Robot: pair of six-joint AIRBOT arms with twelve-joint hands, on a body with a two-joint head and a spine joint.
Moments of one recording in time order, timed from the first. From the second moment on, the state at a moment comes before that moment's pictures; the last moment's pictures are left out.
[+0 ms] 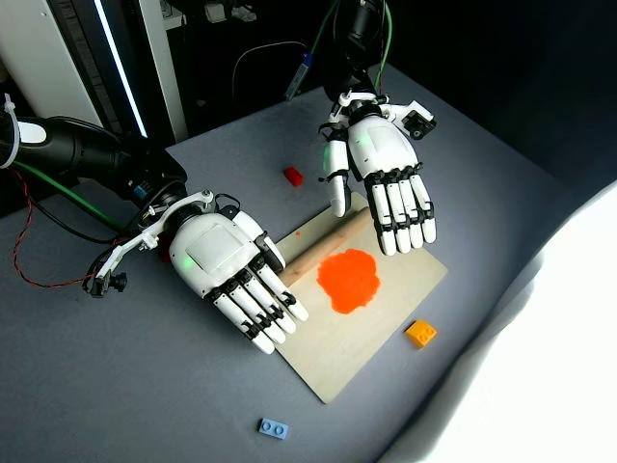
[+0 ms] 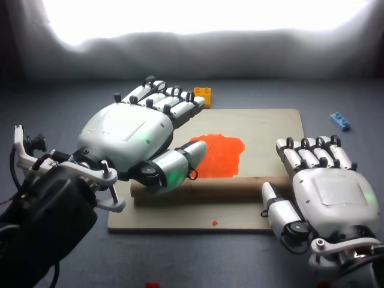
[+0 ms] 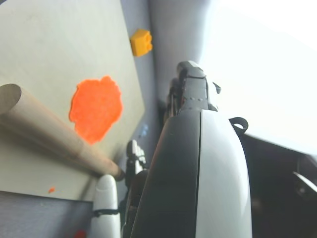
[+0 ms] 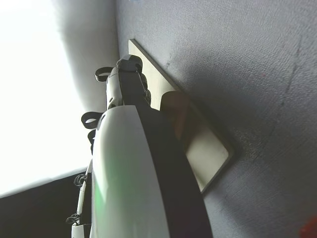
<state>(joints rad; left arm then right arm) 0.61 -1.13 0.95 -0.58 -0.83 1.49 -0.80 -1.48 0.95 1.04 1.45 -1.71</state>
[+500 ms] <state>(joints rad) 0.50 -1.01 0.86 -0.57 -0.65 1.55 -0.78 -1.42 0.91 0.98 1.46 -1.71</state>
